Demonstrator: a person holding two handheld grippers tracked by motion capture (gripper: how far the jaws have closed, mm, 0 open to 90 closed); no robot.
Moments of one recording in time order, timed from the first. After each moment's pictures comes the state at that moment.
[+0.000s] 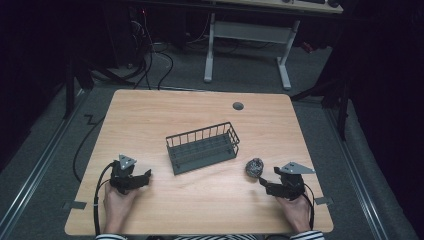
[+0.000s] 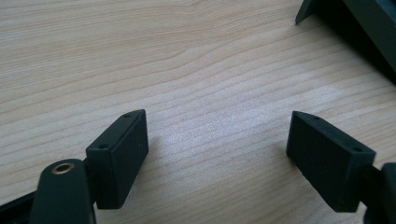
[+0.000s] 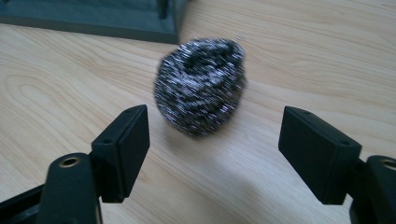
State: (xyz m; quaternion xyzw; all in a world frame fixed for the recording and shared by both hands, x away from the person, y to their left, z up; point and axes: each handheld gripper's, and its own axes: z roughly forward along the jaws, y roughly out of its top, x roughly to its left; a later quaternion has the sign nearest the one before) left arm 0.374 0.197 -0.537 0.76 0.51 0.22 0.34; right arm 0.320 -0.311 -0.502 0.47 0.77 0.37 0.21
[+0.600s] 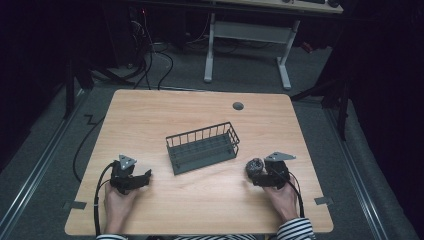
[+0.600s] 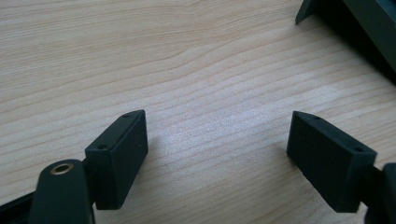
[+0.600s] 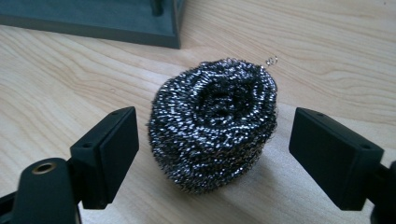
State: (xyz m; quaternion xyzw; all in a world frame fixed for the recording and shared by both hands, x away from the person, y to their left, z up) left arm 0.374 0.196 -0.537 0.76 0.51 0.22 0.34; right arm 0.361 -0.282 -0.509 0.49 0.79 0.33 0.18
